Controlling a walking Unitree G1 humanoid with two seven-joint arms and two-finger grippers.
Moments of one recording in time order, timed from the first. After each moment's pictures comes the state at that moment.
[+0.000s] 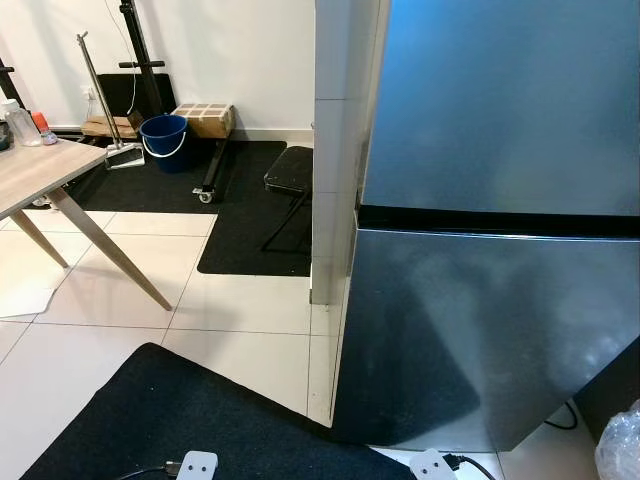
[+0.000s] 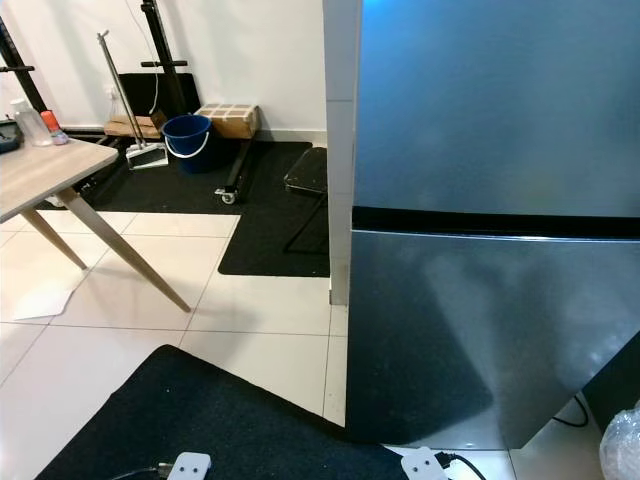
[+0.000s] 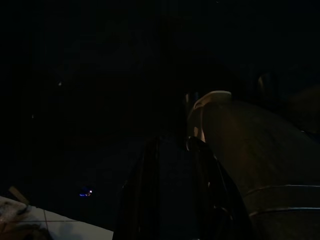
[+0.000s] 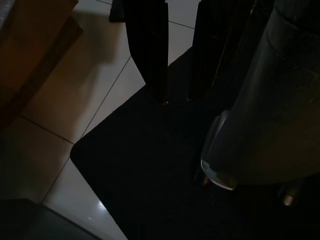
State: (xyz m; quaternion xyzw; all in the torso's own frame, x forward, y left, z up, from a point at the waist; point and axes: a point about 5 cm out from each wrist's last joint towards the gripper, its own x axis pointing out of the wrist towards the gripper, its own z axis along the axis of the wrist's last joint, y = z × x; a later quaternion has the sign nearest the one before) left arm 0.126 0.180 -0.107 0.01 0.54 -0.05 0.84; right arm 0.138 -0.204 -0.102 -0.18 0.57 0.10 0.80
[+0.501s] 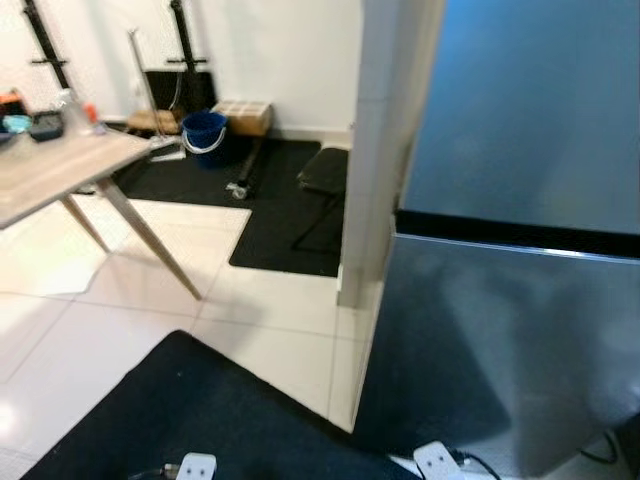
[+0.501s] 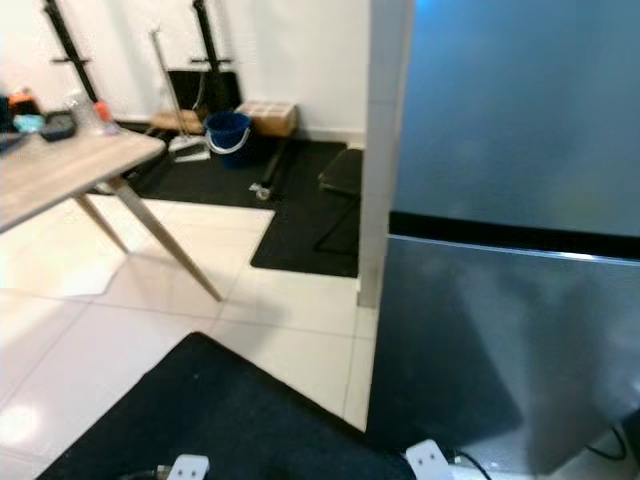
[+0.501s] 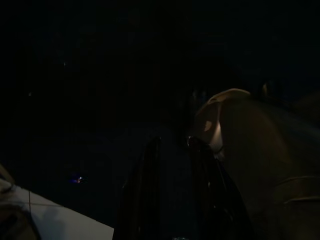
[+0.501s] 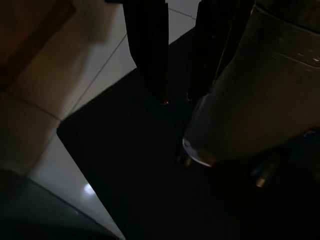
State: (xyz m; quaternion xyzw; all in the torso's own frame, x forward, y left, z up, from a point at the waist) left arm 0.120 0.180 -0.108 -0.01 0.54 -0.06 0.84; right arm 0.143 -0.205 -0.099 -0.14 0.57 0.09 0.81
